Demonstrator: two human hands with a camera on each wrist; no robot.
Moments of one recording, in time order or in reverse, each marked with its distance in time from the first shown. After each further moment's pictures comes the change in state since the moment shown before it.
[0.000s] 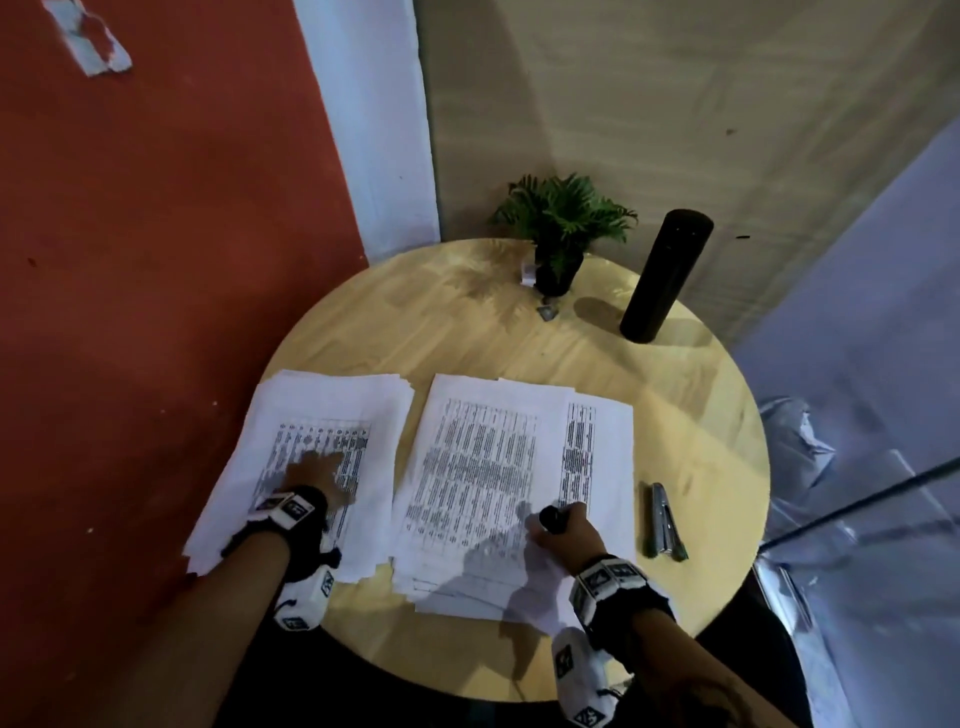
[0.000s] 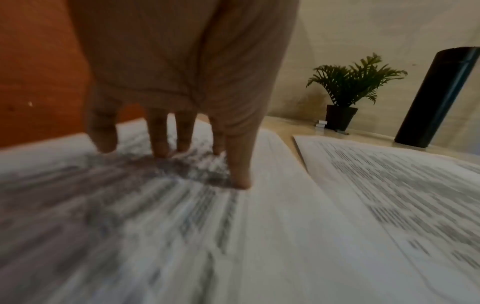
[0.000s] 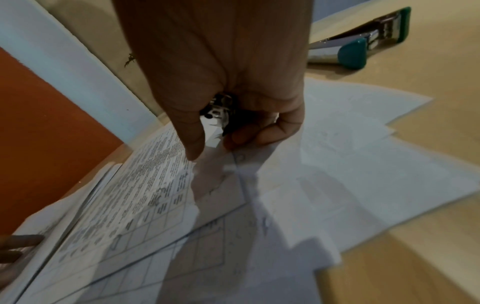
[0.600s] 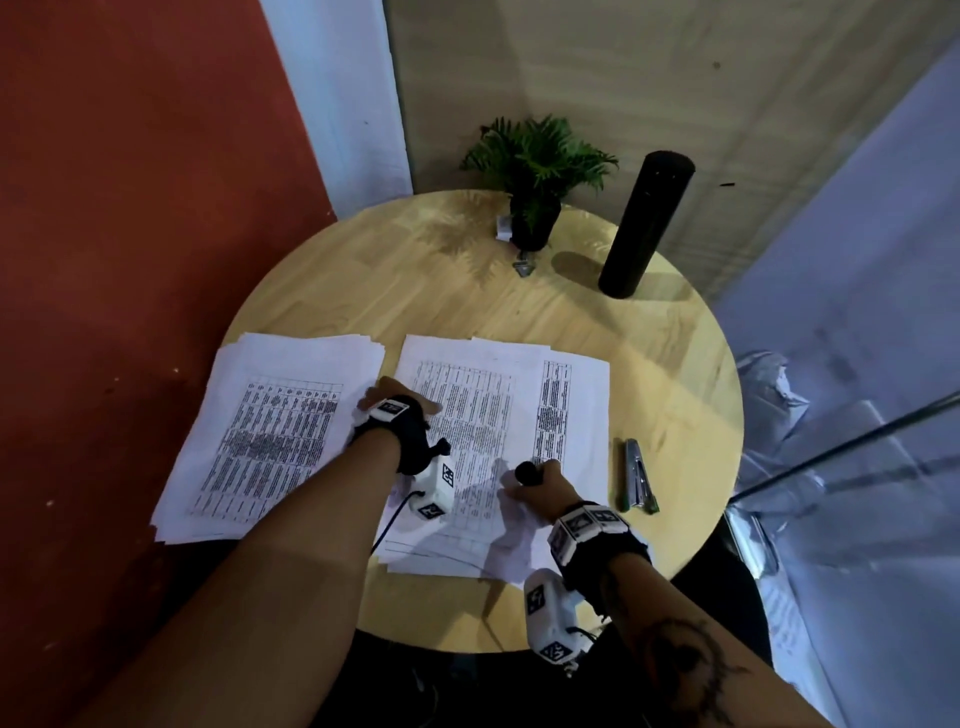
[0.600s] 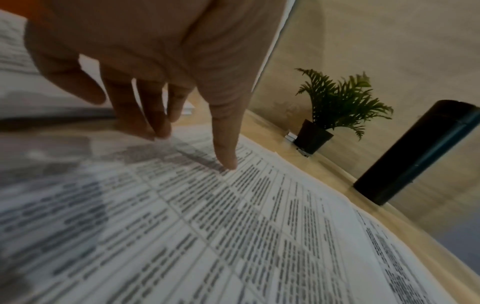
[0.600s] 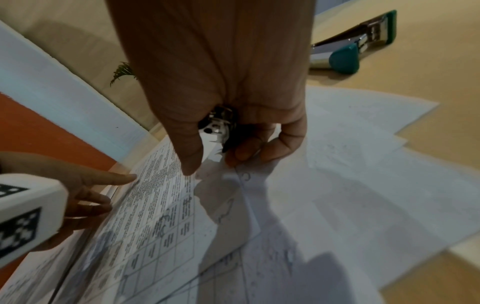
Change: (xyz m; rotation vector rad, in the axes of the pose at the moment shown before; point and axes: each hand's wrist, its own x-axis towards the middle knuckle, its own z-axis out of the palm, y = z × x) left_hand -0.010 0.157 -0.006 -0.378 0.020 -0.150; right_hand 0.008 0.000 -0.009 0.029 -0.095 0.050
